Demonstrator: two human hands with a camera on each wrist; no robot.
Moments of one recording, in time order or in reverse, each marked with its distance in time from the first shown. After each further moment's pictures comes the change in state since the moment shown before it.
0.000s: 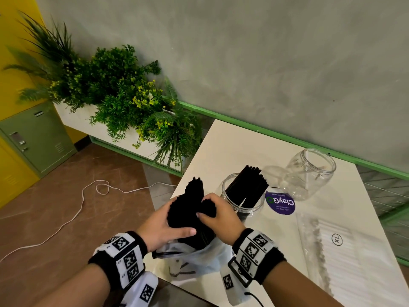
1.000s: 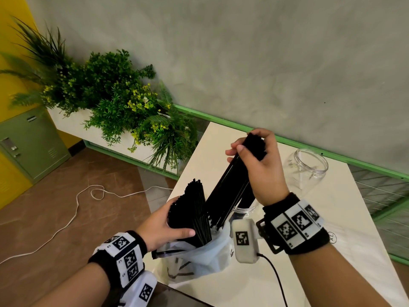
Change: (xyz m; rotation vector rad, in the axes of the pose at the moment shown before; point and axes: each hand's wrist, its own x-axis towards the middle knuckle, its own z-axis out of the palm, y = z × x) left_hand 0.009 -0.006 0.000 0.174 0.004 -0.016; right_hand 0.014 -0.103 -0.101 0.607 0.436 -0.197
